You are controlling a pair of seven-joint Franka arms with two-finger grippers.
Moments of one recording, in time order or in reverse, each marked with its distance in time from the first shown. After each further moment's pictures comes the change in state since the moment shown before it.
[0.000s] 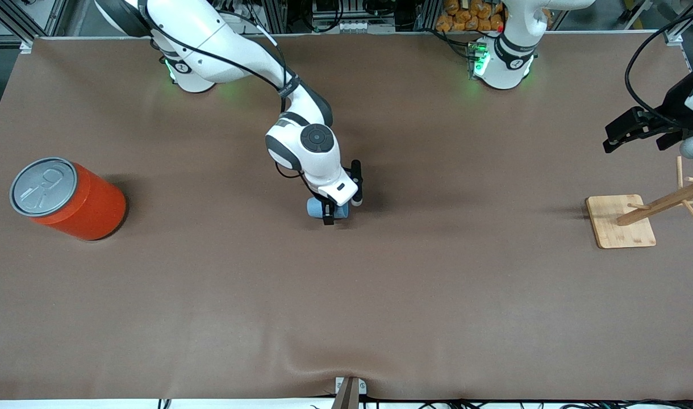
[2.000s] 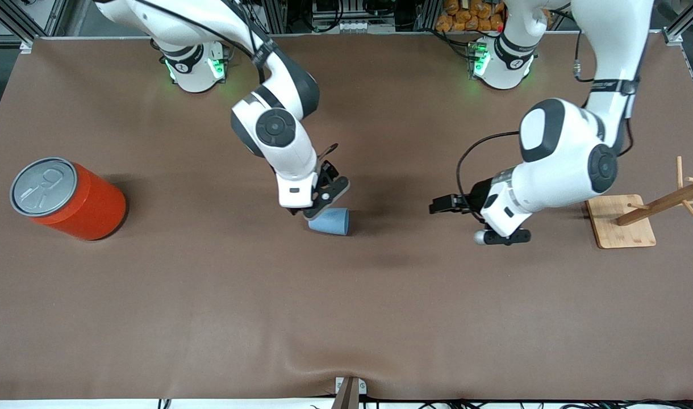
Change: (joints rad) left arm -0.063 0.337 -0.221 -0.241 -0.528 0.545 -0.101; right arm -0.091 -0.253 -0.005 0.042 0.297 -0.297 0.615
